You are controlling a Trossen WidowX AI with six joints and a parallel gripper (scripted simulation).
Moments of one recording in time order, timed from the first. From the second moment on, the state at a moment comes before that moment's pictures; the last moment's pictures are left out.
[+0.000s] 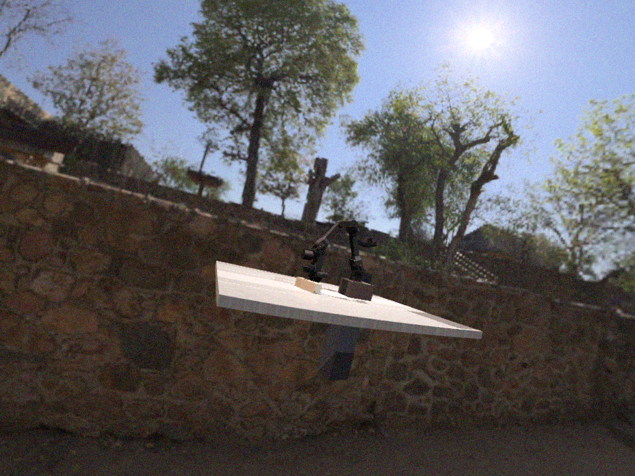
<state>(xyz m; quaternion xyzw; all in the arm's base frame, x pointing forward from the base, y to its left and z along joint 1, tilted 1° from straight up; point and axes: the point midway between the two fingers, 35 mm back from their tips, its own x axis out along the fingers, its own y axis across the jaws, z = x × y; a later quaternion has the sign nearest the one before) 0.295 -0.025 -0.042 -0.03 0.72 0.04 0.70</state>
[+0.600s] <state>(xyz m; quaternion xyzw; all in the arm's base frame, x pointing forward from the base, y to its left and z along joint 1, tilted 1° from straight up) 0.298 -0.025 -0.042 -0.03 0.72 0.04 0.70</state>
